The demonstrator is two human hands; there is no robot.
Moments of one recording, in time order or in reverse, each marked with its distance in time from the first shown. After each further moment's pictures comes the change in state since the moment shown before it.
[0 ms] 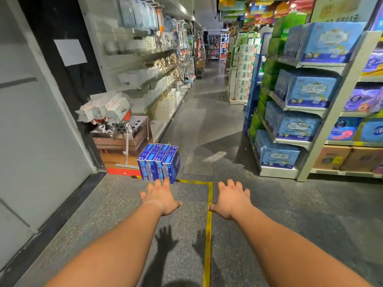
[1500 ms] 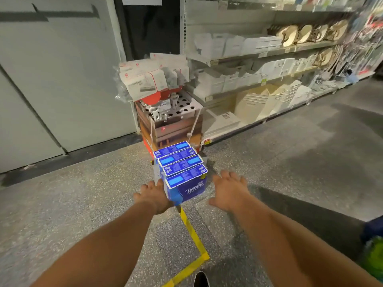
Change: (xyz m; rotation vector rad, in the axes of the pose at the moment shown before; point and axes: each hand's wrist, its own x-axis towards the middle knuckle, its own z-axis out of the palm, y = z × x) left_hand 0.820 0.262 0.010 -0.266 -0.093 -0.868; right_hand 1.021 0.125 -0.141 -0.392 -0.169 -0.937
